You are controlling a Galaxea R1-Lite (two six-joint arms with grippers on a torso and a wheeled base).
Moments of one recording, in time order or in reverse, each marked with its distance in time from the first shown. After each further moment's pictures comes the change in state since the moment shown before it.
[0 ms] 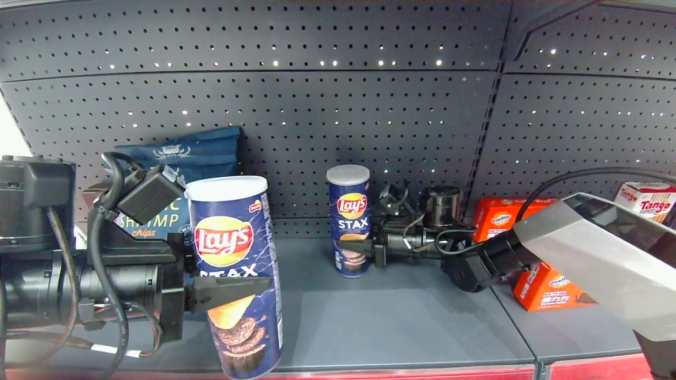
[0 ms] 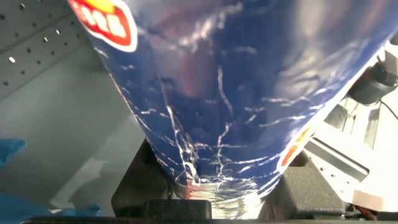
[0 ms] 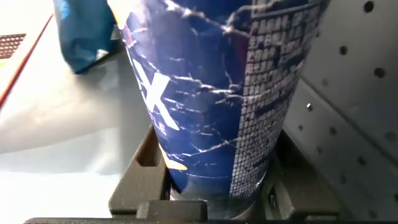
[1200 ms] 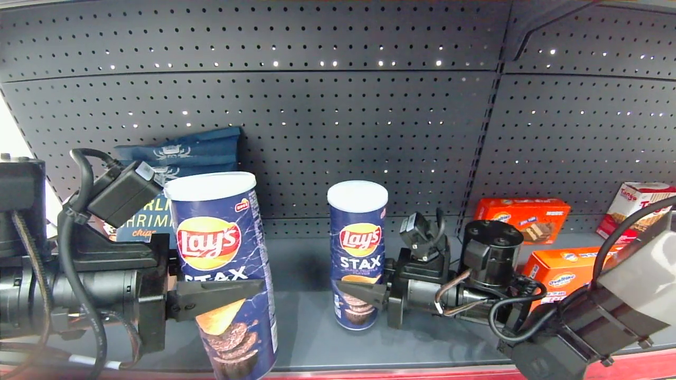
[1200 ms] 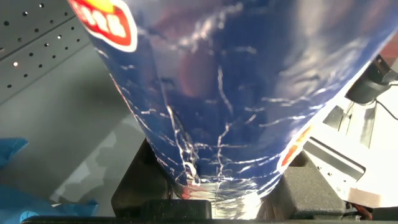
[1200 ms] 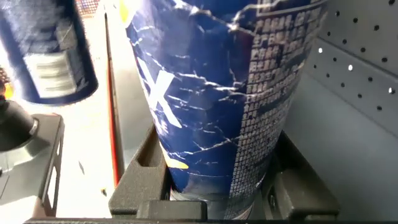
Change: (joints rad) left arm -0.003 -0.055 0.009 0.011 -0.001 -0.003; right arm 0.178 -0.311 0.622 -0.382 -0.232 0.103
